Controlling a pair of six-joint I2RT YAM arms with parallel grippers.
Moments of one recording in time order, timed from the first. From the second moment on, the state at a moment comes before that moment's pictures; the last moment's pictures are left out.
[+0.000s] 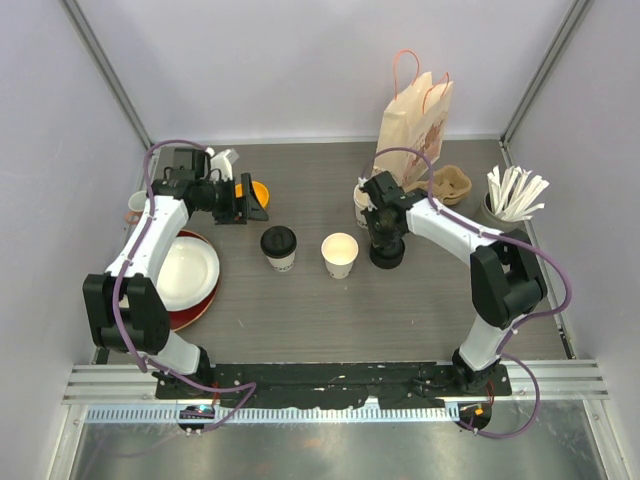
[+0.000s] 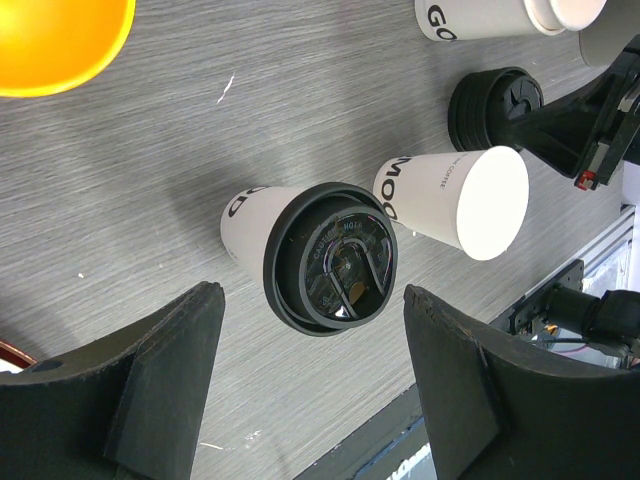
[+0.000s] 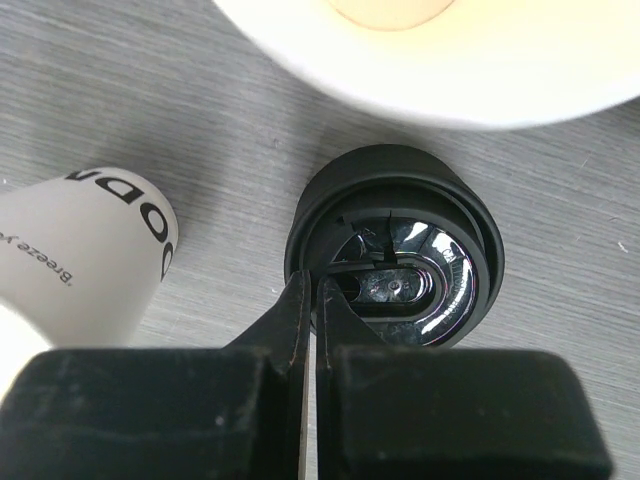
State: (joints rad) left arm -0.08 1.53 1.31 -0.73 0.59 -0.18; right arm 0.51 1.73 1.26 -0.67 0.07 0.17
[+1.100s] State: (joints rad) left arm -0.24 1.53 1.41 -0.75 0.56 -0.06; right arm 0.44 1.65 1.22 -0.62 -0.02 0.20
